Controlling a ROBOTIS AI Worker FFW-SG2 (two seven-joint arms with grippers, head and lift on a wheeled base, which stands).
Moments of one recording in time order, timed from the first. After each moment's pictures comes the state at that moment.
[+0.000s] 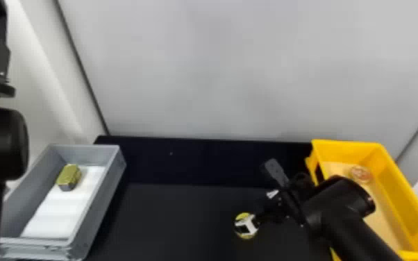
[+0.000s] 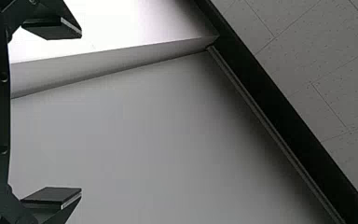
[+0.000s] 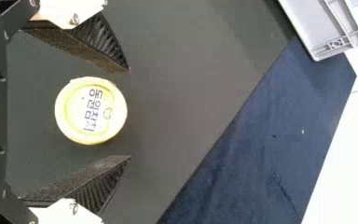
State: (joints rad) left arm -0.34 0.32 0.02 -2.26 -0.33 0.22 0.13; right arm -0.50 -0.09 0.36 -0.86 0.25 0.59 0.76
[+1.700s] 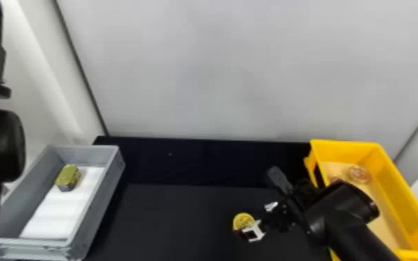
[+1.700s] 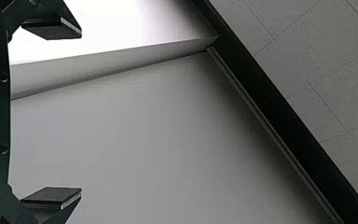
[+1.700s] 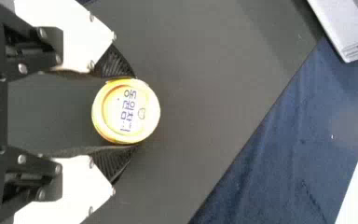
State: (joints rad) left arm -0.33 0.32 0.03 -2.27 -0.33 0.23 0.12; right arm -0.45 -0.11 0.38 -0.91 0.30 0.63 0.80
